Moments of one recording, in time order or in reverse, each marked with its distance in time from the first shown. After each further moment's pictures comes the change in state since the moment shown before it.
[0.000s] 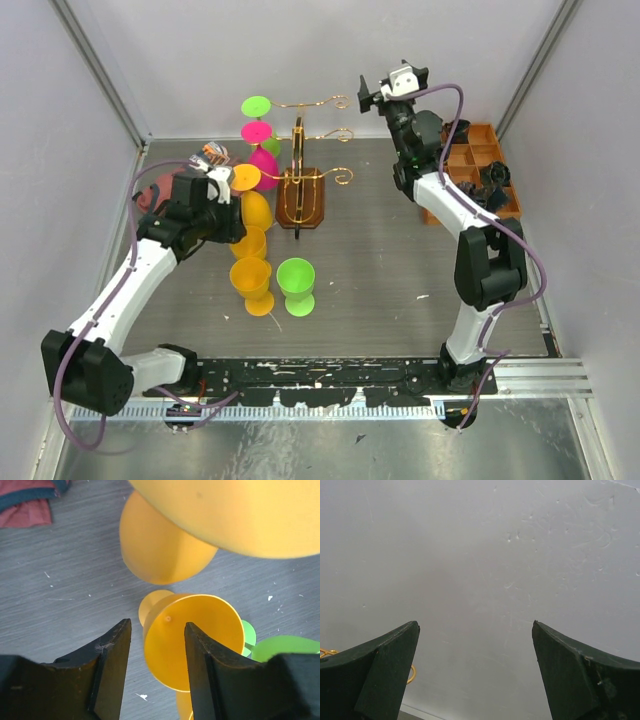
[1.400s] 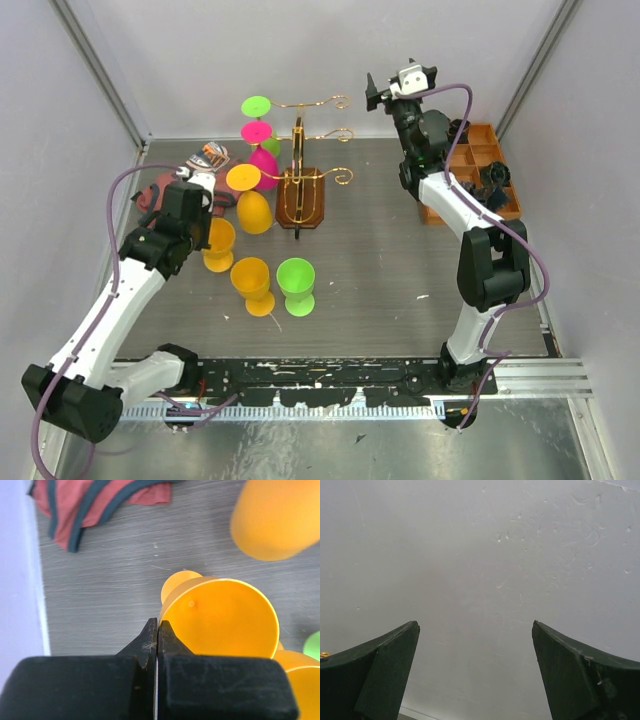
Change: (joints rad) left arm -0.072 -0.143 0.007 -0.163 -0.435 0.075; right arm -0.035 -0.018 -0.017 0.007 -0.013 0.023
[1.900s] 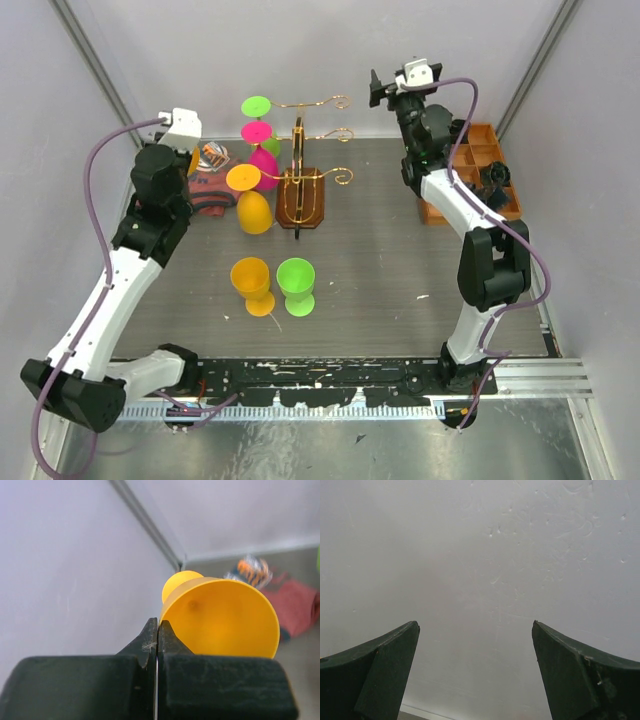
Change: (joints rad) left arm 0.005 0.050 0.162 0.473 -0.420 0.433; right arm -0.009 0.000 0.025 -0.046 0.018 0.031
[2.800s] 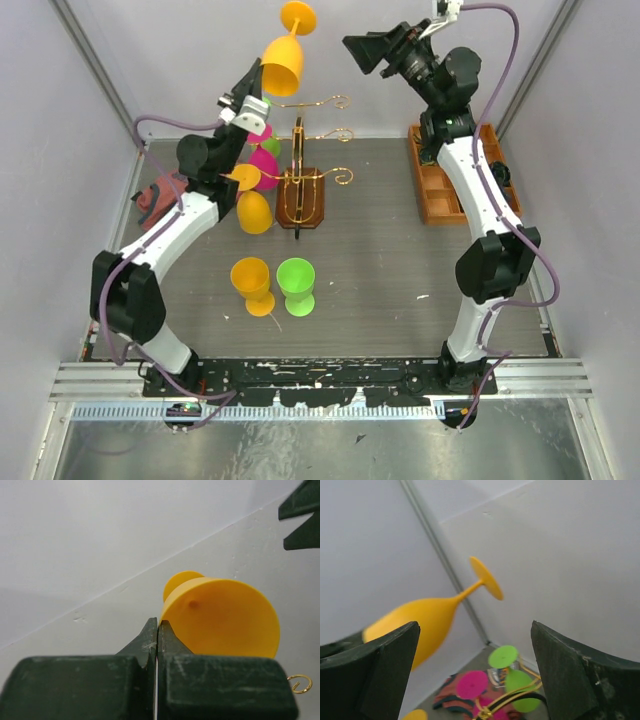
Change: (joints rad) left arm -0.054 0.495 0.138 1.251 0.900 0.159; right arm -0.042 0.047 0.480 -0.455 -0.475 0.866
